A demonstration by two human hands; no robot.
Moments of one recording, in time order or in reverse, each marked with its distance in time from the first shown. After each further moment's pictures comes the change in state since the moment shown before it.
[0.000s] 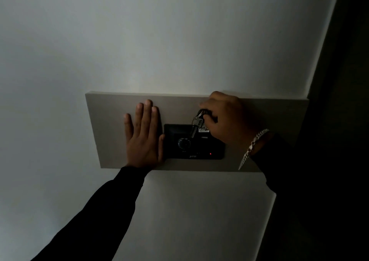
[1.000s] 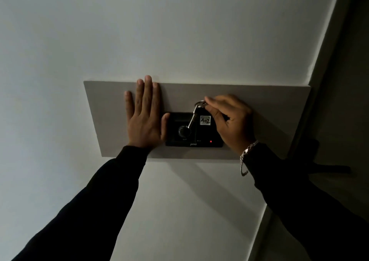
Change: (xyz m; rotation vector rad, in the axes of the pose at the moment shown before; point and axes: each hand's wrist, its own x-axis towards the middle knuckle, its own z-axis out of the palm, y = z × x) left_hand 0.026 0.000 -0.006 0.000 -0.020 0.010; right_hand -0.036 0.018 0.046 0.243 0.459 0.002
